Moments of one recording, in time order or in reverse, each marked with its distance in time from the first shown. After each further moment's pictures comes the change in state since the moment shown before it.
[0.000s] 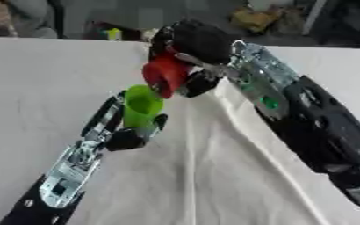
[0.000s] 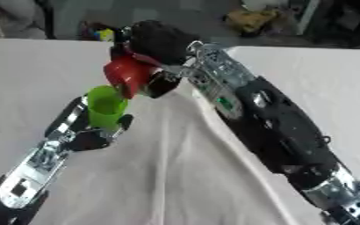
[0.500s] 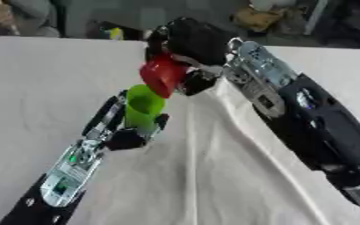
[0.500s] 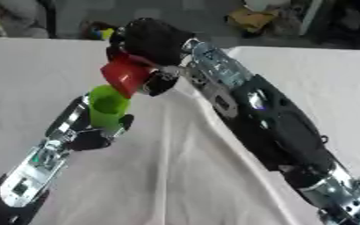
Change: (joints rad) left arm 0.000 0.000 0.000 0.000 -0.001 -0.002 -0.002; right arm -0.011 0.008 0.000 -0.001 0.079 -0.029 -0.008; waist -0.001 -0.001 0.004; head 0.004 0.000
